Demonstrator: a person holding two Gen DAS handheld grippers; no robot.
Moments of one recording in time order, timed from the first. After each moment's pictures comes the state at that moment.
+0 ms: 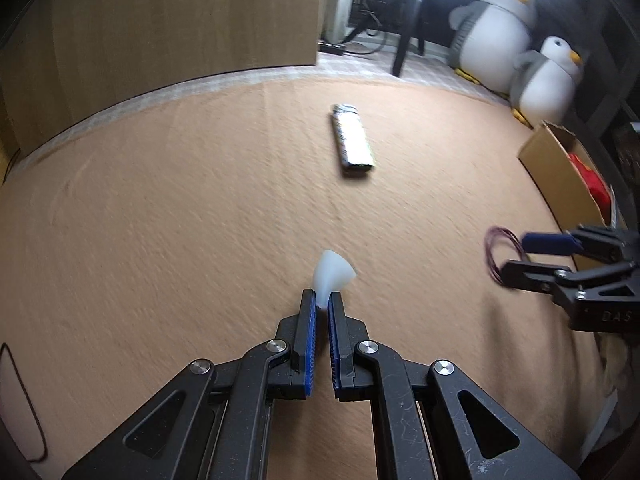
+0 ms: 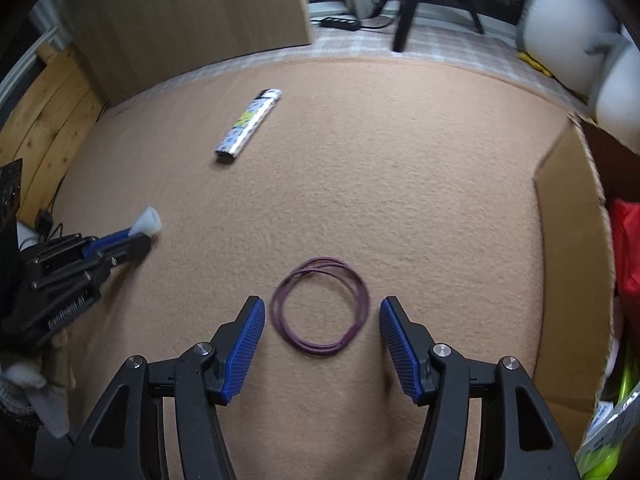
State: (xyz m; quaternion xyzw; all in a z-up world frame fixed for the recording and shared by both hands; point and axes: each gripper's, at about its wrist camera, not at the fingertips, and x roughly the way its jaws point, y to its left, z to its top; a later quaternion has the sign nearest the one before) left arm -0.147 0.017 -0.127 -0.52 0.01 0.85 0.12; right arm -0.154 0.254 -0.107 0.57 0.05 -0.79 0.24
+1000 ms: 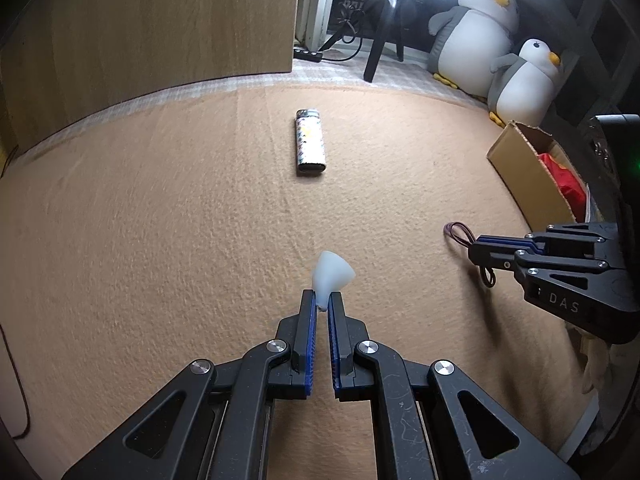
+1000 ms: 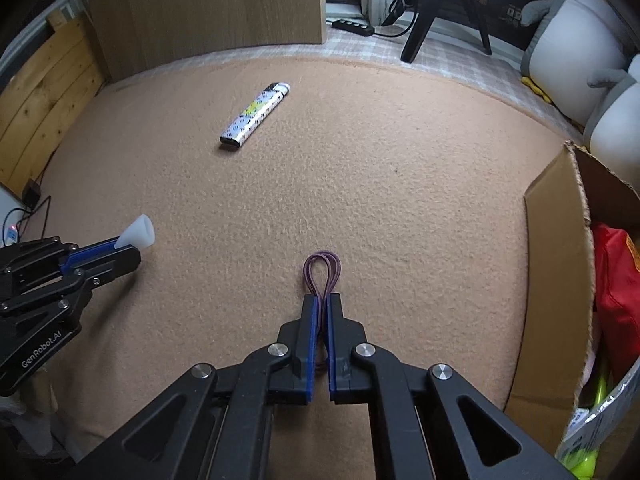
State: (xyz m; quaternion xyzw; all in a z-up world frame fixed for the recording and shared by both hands) left arm -0.137 0.040 -0.112 -0.51 -0.01 0.85 0.13; right arm -0.145 0.241 -0.098 0.55 0.10 -0.80 0.22
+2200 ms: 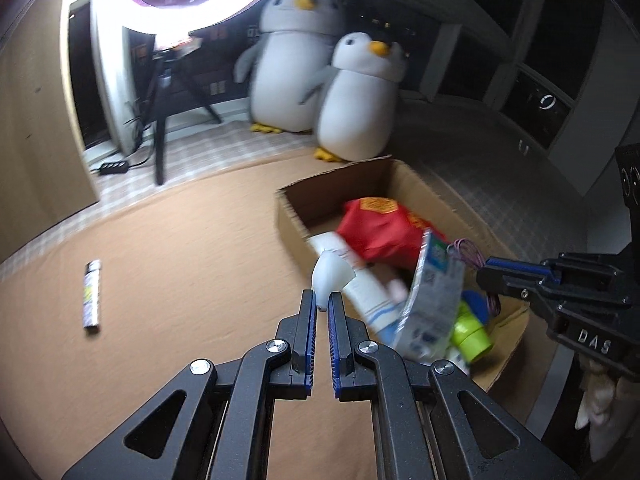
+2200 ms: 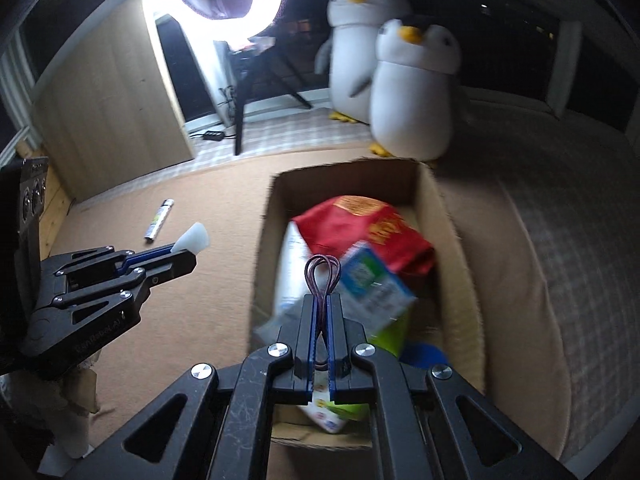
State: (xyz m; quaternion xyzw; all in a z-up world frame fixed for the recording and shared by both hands) left arm -0.144 0.272 -0.036 -0.44 0.05 0.85 0.28; right arm -0.112 0.440 0.001 0.48 -0.02 -0.87 0.11
